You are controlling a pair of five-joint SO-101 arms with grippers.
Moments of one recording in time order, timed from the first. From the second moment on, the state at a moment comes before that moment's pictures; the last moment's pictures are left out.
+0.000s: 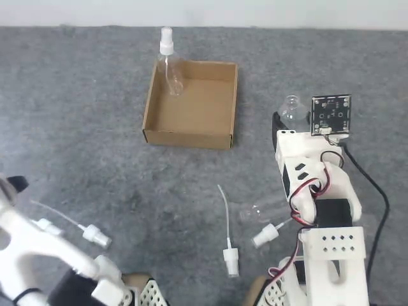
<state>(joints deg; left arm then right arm) -63.6 -22.9 32.0 66.2 -20.0 -6.3 -58.9 54.1 39.0 0.6</state>
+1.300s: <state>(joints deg) -59.3 -22.9 49.0 62.5 -112.0 -6.3 -58.9 54.1 39.0 0.6</state>
